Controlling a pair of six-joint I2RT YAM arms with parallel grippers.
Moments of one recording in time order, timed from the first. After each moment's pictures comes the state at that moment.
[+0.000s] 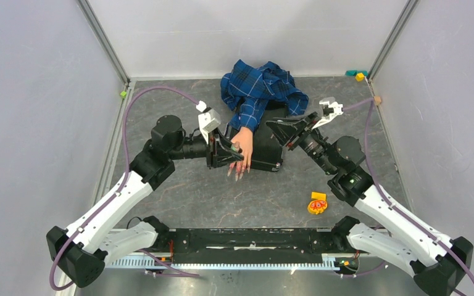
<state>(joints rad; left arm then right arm) -0.60 0.99 0.94 -0.11 0.77 -0.14 0.69 0.85 0.75 0.31 -0.01 0.49</state>
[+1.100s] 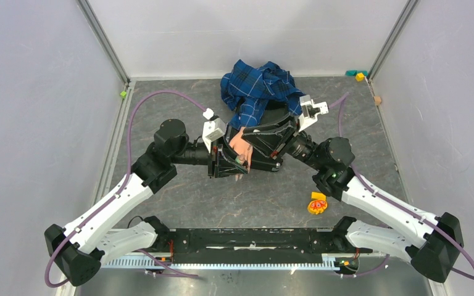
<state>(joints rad) -0.69 0.98 0.93 -0.09 0.89 -0.17 0.81 1.01 0.77 0.70 -0.33 0.69</state>
